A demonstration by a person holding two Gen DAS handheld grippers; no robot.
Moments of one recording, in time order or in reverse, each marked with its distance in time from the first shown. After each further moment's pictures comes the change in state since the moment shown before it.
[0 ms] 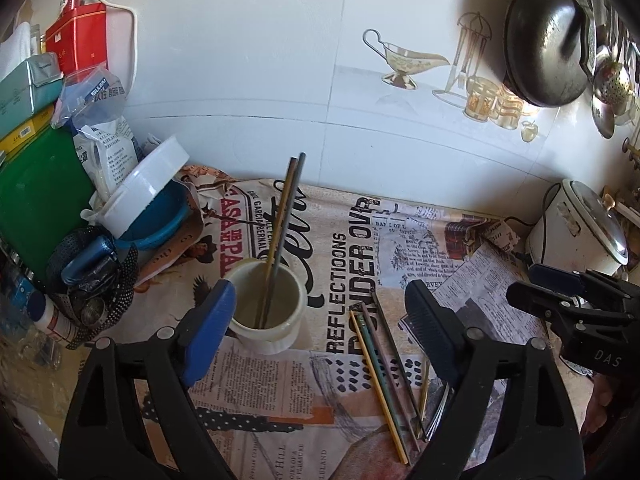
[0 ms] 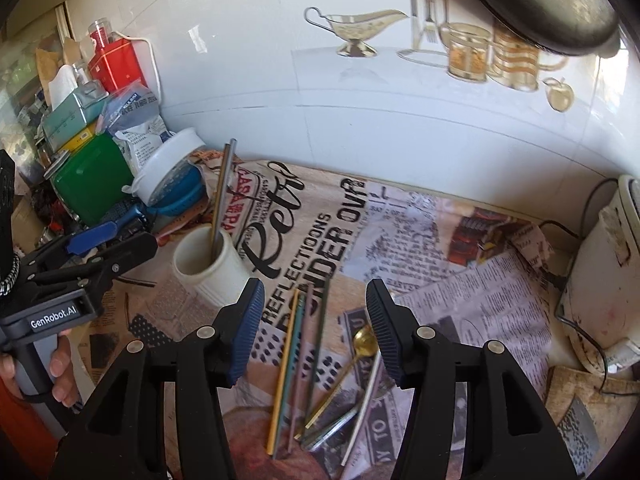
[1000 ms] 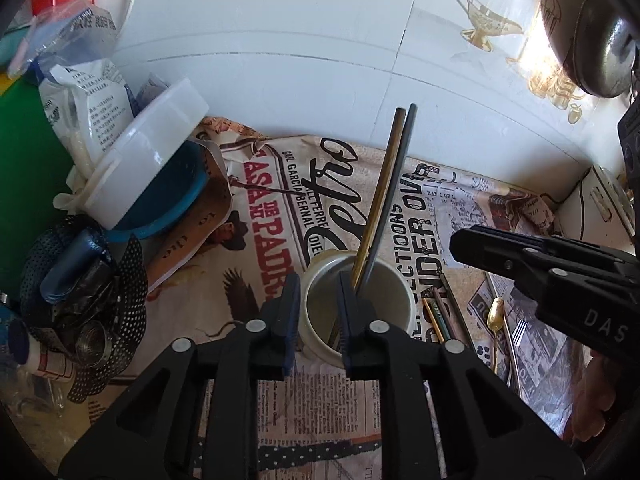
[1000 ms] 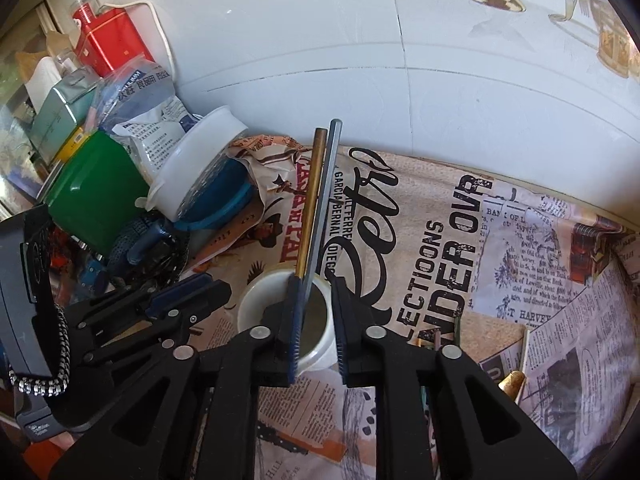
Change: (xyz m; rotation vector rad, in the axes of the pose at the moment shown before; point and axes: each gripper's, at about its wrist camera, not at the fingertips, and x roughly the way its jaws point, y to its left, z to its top) left arm 0.076 0.101 0.009 0.008 0.153 -0.049; right arm 0.112 0.097 0.052 0.056 0.104 0.127
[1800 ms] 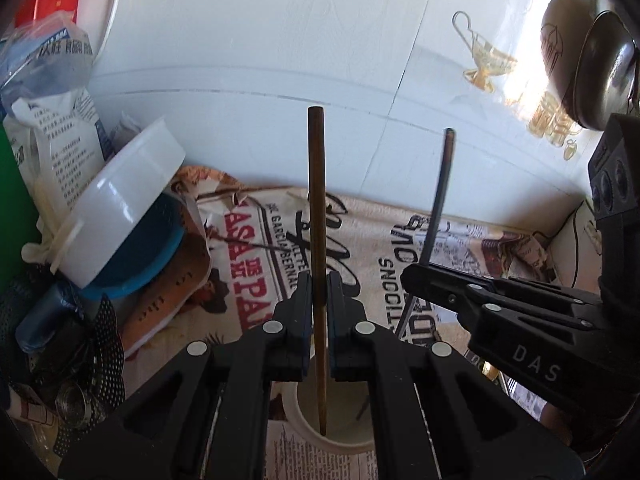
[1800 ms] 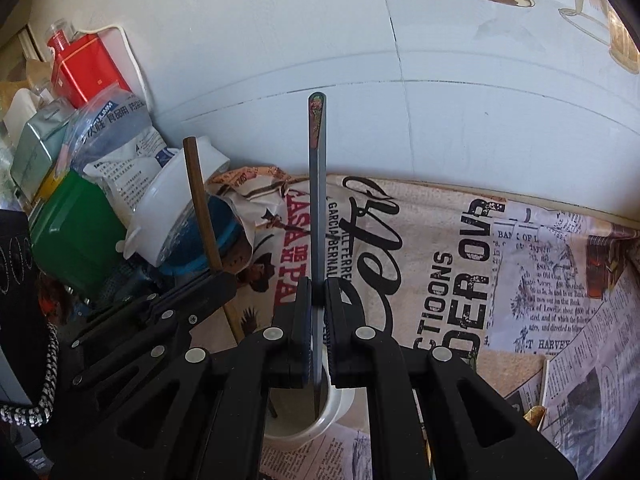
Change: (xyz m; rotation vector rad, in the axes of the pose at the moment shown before) left arm 0.032 0.008 0.028 -0.007 -0.120 -0.073; right arm 0.034 -0.003 0.018 0.060 -0.061 -0.012
